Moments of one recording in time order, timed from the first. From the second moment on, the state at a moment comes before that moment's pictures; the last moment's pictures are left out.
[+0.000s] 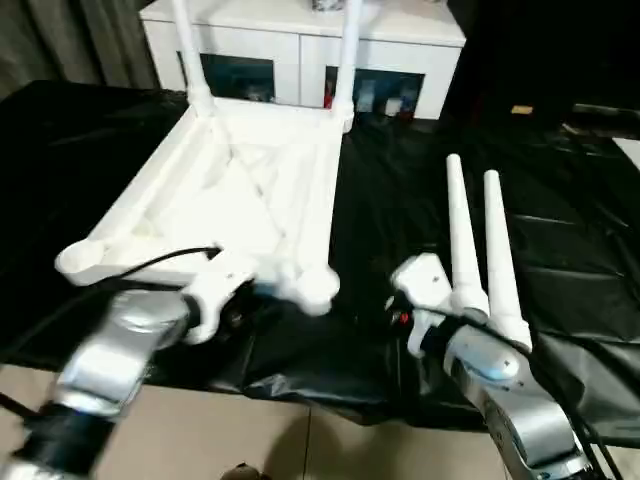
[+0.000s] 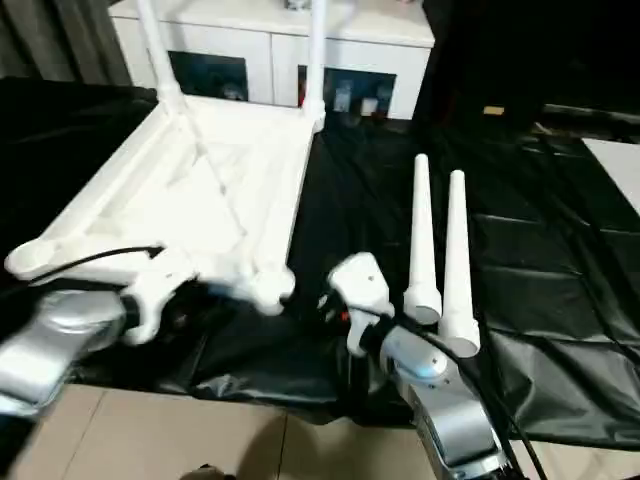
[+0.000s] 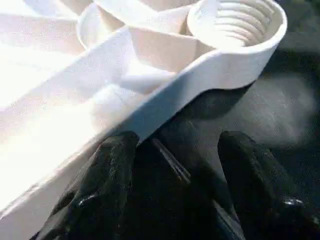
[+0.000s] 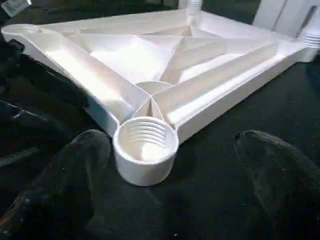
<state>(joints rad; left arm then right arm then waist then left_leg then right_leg) -0.31 0.48 -0.21 0.06 -0.02 0.51 -0.70 -0.09 -0.22 0.22 -0.18 0.11 0.34 0.42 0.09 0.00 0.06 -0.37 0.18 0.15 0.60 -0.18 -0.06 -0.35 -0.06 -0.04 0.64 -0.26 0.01</state>
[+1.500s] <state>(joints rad) -0.39 0.57 -0.17 -0.30 -0.26 0.61 -0.90 -0.80 -0.21 -0.09 0.67 0.04 0.98 0.03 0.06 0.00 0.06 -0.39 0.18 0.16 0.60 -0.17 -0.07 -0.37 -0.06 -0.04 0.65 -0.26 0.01</state>
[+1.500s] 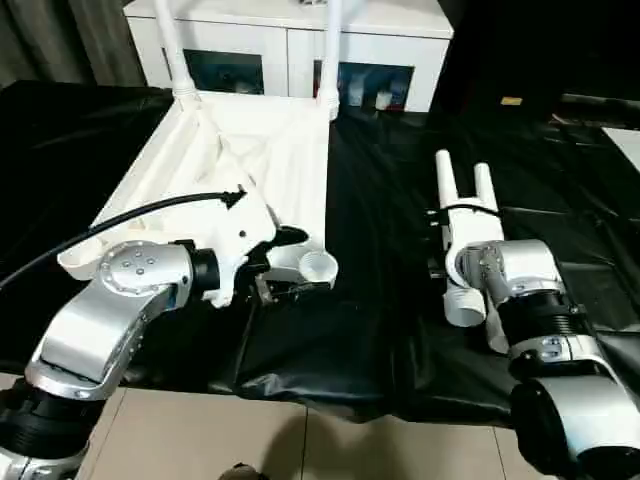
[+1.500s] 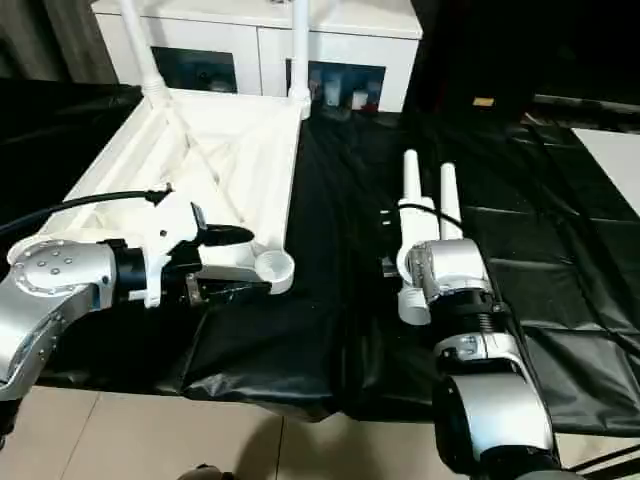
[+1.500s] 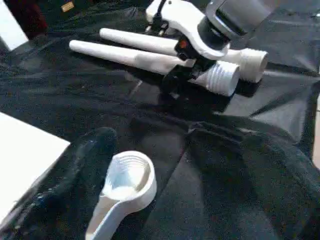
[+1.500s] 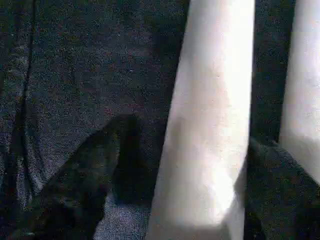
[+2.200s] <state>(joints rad) -0.40 0.56 -0.17 -0.29 -0.22 0.59 -0.82 -0.81 -0.20 -0.16 0.72 0.07 0.95 0.00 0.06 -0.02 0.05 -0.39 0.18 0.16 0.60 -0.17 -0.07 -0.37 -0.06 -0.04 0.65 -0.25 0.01</state>
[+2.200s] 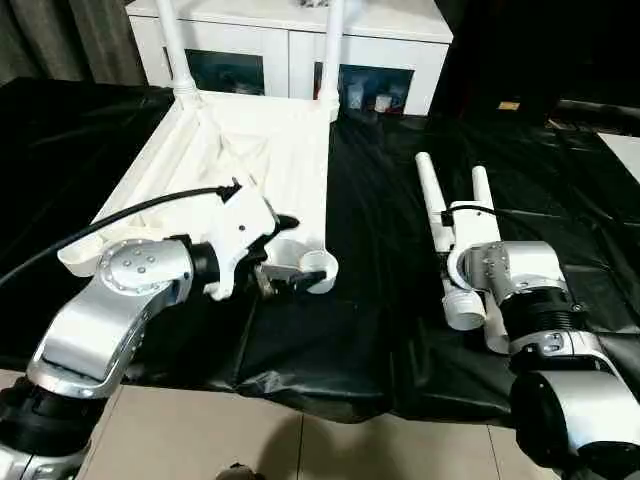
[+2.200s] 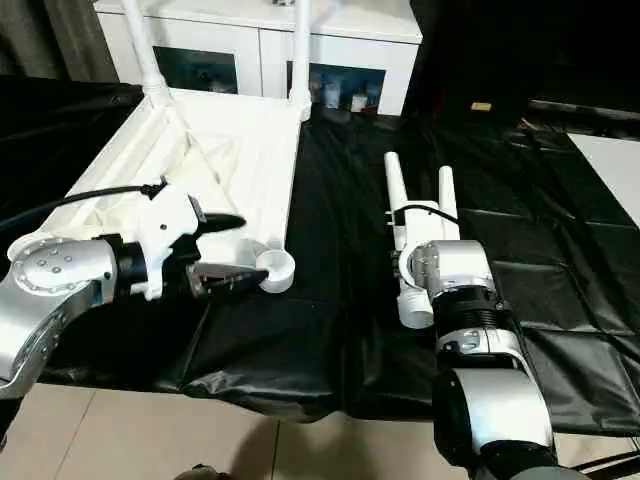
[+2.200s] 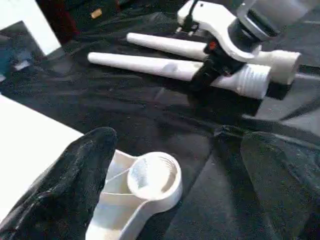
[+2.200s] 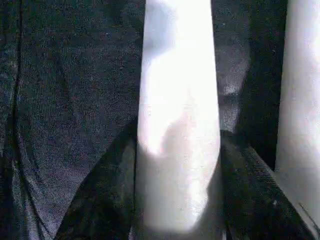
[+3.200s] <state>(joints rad) -0.56 0.35 0.00 -0.20 -0.36 0.73 -0.63 -0.52 -0.16 -0.19 -0.12 0.34 0.92 0.30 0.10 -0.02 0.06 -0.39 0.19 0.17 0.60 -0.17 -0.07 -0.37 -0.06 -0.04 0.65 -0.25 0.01</state>
